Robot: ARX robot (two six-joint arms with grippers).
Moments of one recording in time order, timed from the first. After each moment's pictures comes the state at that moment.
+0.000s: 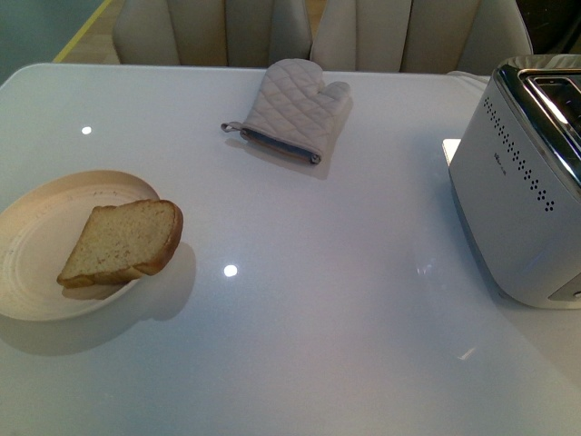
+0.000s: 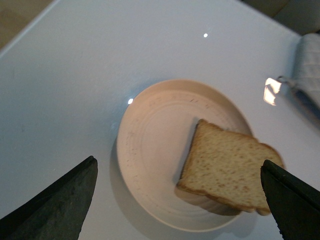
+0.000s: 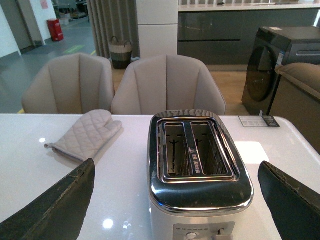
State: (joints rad) left arm 0.37 1.62 0.36 0.64 0.27 -0.16; right arm 0.00 0.01 0.02 0.00 0.00 0.00
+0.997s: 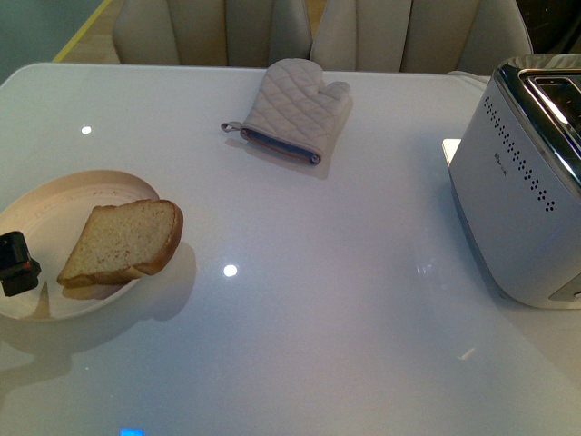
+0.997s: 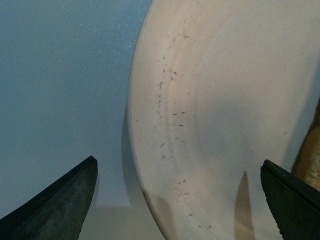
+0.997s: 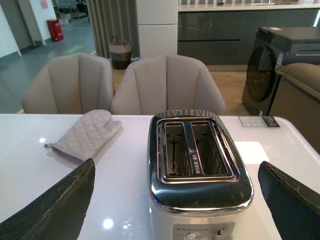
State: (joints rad) left arm 0.27 2.35 0.74 0.64 0.07 -0.08; right arm 0.00 0.01 0.02 0.00 0.00 0.00
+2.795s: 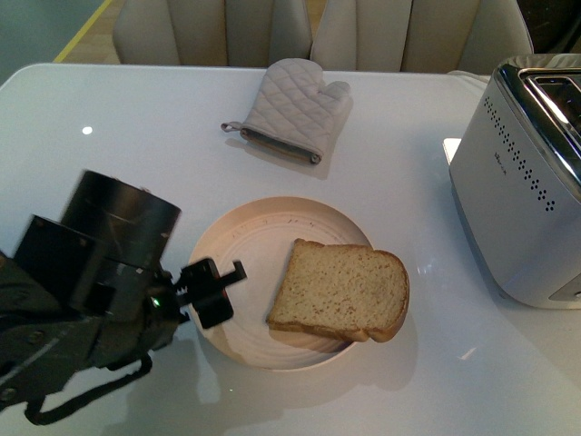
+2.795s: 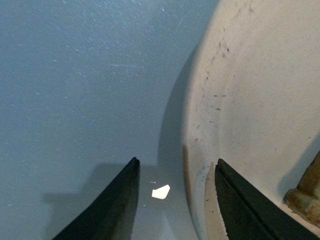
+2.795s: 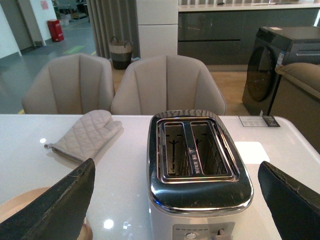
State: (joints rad) left arm -0.43 2.25 0.70 0.50 -0.08 -0.78; right arm 0.00 0.01 0.02 0.00 0.00 0.00
